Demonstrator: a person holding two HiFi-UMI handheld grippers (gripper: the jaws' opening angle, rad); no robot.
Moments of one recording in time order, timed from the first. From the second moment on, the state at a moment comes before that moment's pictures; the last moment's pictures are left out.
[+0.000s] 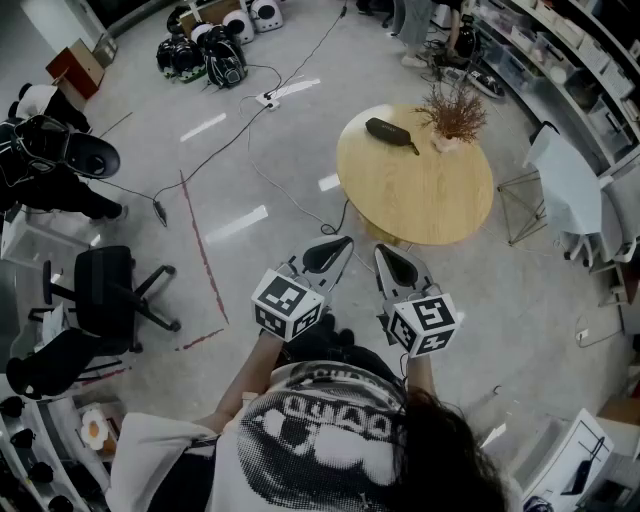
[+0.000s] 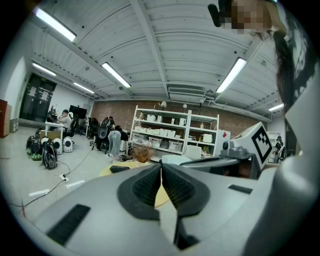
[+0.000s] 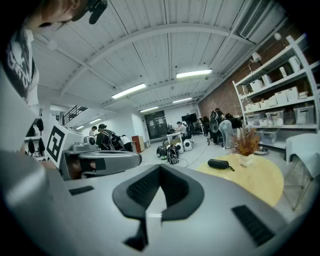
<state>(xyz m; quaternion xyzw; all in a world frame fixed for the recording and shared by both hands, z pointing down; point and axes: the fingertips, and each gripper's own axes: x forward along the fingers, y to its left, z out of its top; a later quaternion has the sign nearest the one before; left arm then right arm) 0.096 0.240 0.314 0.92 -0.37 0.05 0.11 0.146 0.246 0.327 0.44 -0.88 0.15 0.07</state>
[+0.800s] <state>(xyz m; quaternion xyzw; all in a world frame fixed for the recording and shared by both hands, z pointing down) 0.092 0.222 0.332 0.90 -0.41 0.06 0.13 0.175 0.227 0.344 0.45 -0.88 0.14 0.07</state>
